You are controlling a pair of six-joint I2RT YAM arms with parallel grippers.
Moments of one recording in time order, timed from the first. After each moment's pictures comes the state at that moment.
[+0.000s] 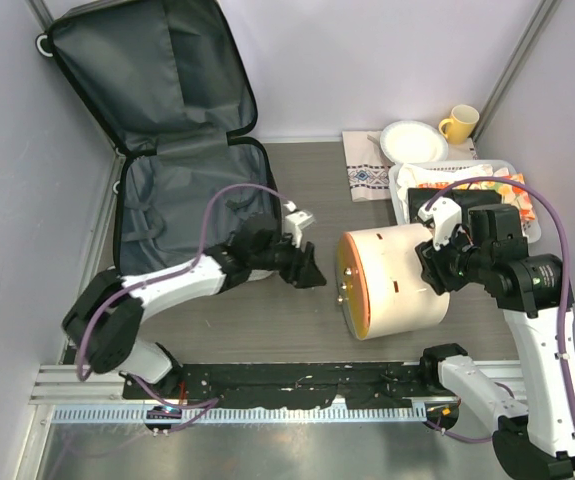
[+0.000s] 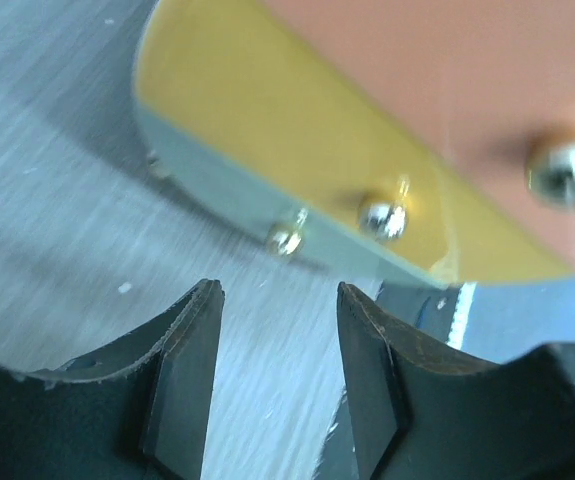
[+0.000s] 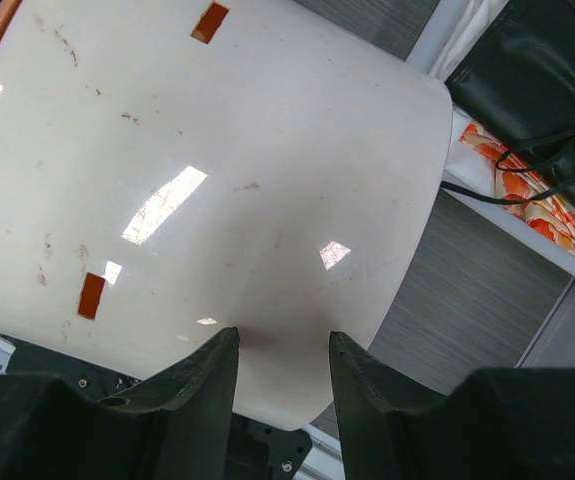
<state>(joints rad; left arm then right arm) -0.81 1.54 0.92 0.11 0.52 -0.41 0.17 0.87 1.33 -1.36 -0.18 -0.40</state>
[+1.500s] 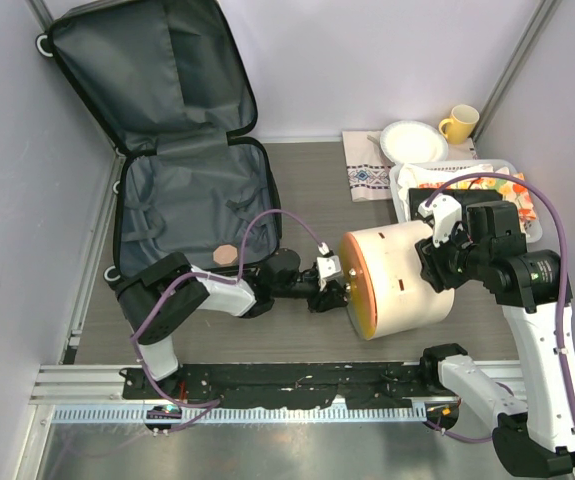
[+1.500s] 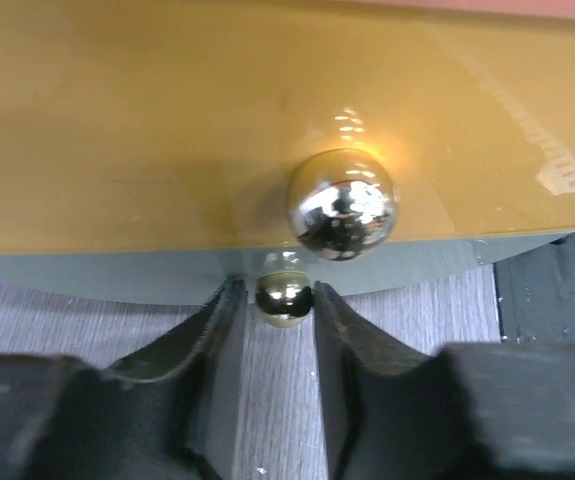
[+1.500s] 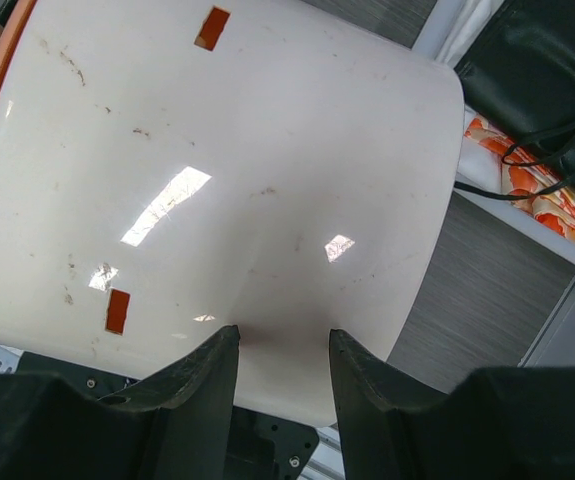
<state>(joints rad) -0.97 1.78 0.72 0.76 0.52 0.03 0.17 0.89 1.33 -1.36 -0.17 -0.37</state>
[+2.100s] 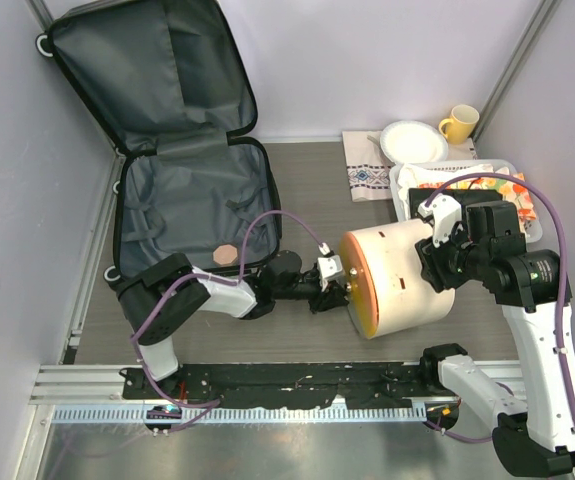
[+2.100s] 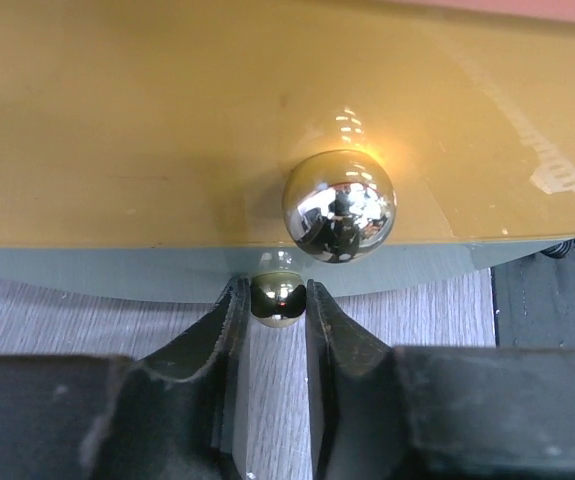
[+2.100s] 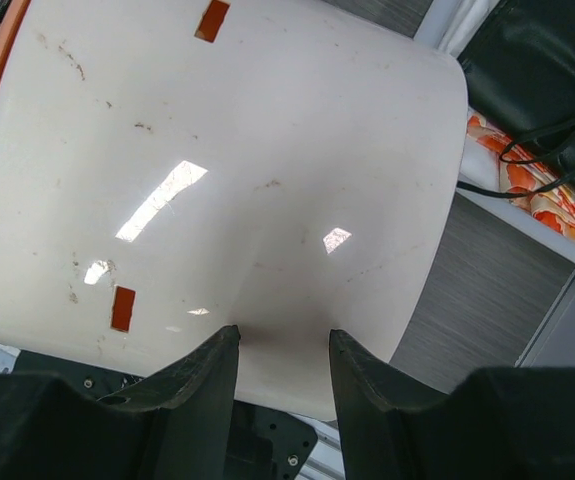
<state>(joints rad) -0.98 1.78 0.72 0.76 0.47 -0.01 0.17 0.89 1.33 -1.36 -0.16 -0.37</state>
